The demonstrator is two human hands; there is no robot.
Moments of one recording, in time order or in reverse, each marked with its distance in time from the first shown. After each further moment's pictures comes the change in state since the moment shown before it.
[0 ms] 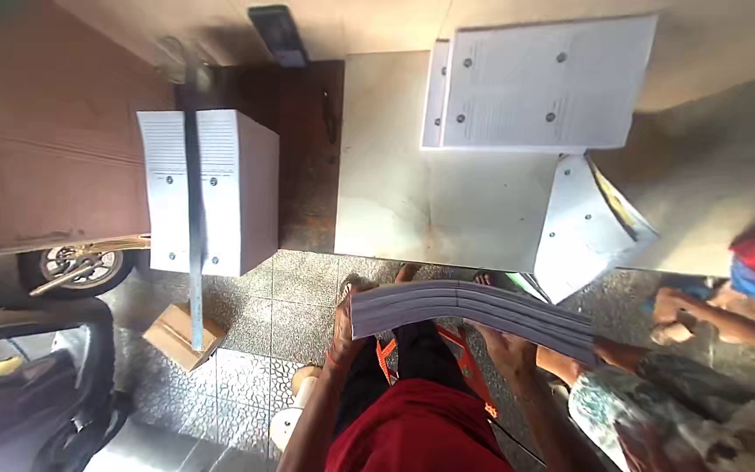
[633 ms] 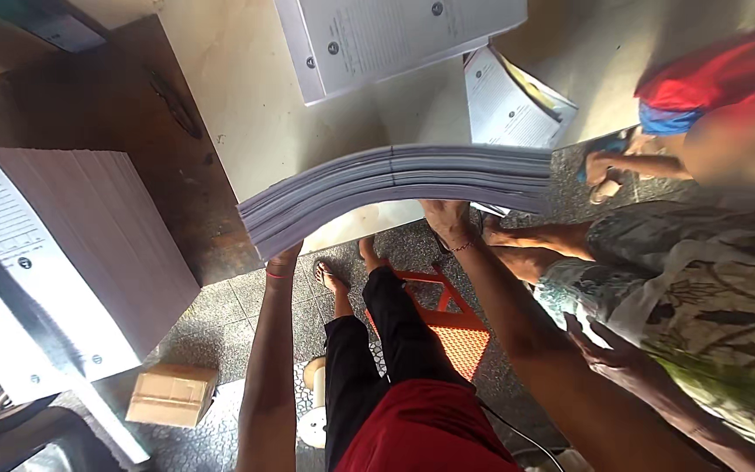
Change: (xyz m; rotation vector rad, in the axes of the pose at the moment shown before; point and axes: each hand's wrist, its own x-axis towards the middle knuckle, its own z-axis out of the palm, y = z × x) left_hand 0.174 -0.047 0.072 0.064 0.010 0.358; right_hand 0.126 0.096 0.042 -0.199 0.375 -0.149
